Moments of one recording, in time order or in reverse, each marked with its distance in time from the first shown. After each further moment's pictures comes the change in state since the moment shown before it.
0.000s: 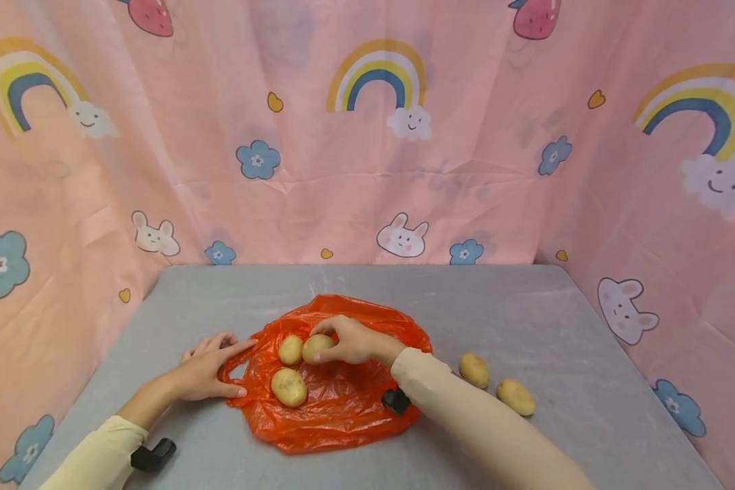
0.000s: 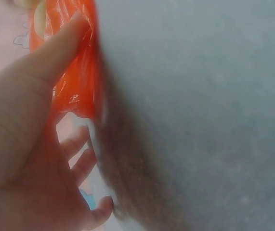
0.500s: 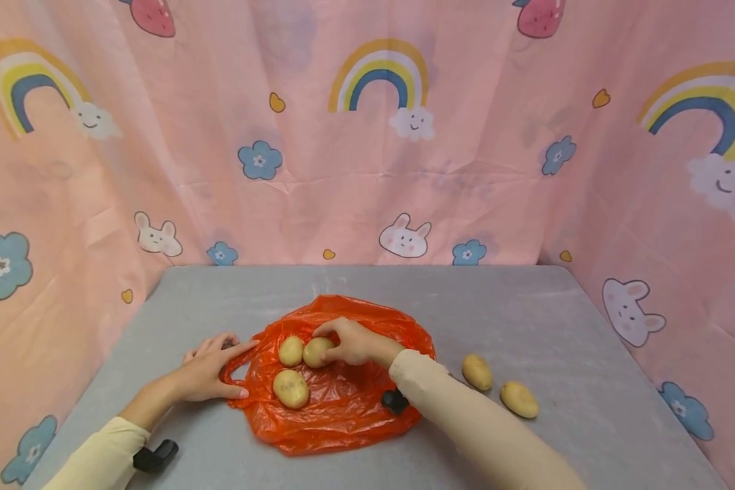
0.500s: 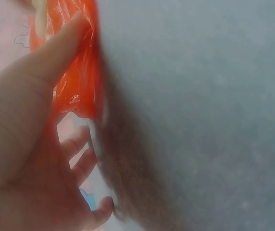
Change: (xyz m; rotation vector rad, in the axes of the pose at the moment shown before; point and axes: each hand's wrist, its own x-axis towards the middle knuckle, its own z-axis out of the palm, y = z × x) left_hand 0.001 0.001 -0.002 0.000 -0.012 -0.012; right_hand 0.008 0.007 0.004 -0.057 0.025 0.022
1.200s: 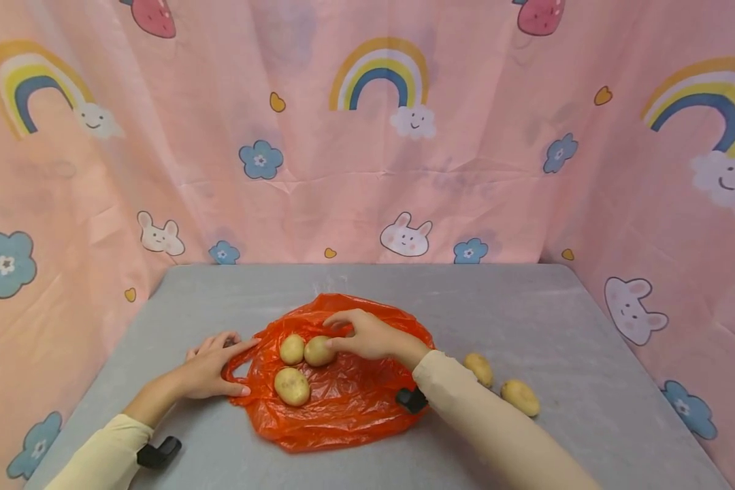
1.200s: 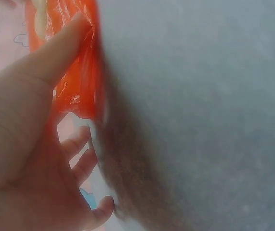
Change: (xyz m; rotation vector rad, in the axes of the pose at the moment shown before) left_hand -0.001 0.002 -0.001 0.011 0.002 -0.003; right_hand -0.029 -0.001 -0.021 0.101 0.039 -0.043
